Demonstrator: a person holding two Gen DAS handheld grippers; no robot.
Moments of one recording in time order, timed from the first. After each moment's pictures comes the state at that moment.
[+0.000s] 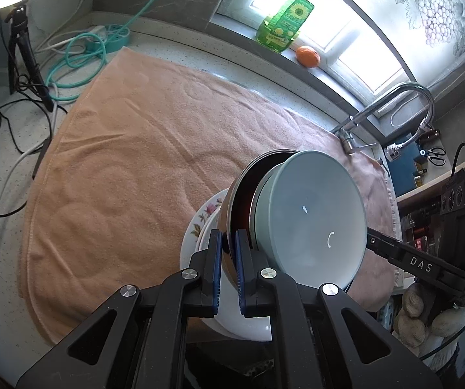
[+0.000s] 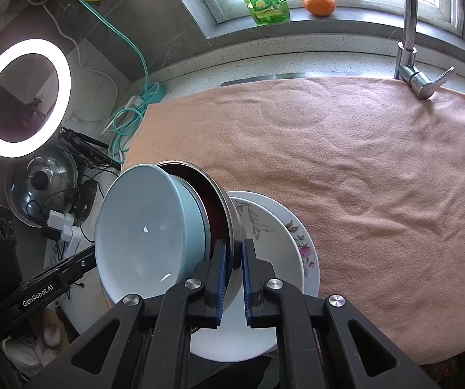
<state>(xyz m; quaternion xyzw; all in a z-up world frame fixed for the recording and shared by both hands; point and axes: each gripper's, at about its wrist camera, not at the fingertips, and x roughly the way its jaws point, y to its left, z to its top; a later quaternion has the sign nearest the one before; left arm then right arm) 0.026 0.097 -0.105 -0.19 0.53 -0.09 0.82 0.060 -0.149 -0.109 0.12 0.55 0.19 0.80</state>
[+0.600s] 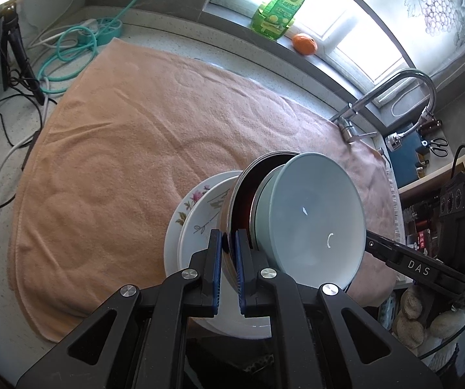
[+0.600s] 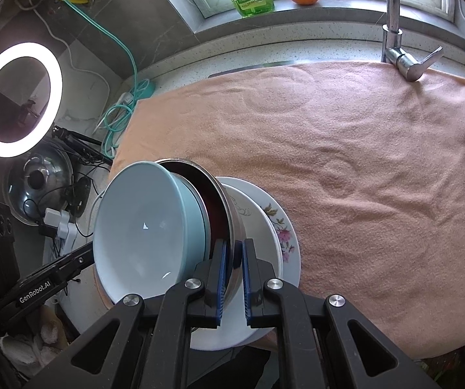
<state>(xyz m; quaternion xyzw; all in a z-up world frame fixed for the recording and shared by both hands) 0.026 0.079 -0.112 -0.18 0.54 -0.09 0.82 0.053 -0.169 -0.124 0.13 0.57 0.19 0.79</state>
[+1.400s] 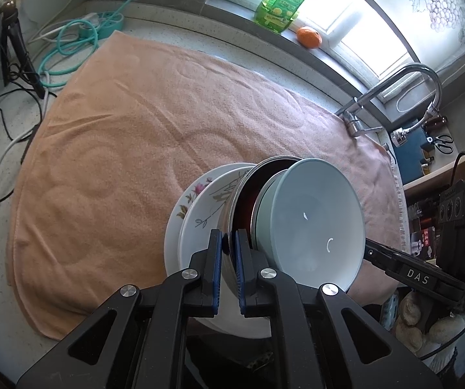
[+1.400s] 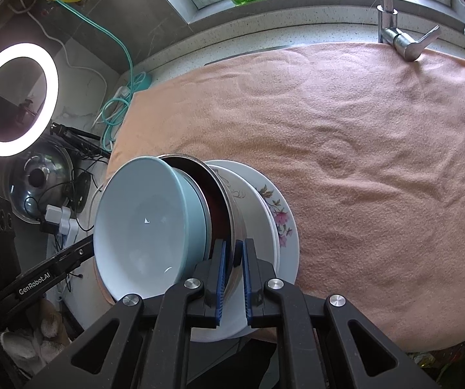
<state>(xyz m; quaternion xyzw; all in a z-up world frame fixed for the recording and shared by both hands) 0.026 0.076 -0.120 -0.18 0.55 -0.08 0.81 0.048 -0.172 -0.136 0.14 0.58 0.19 0.78</state>
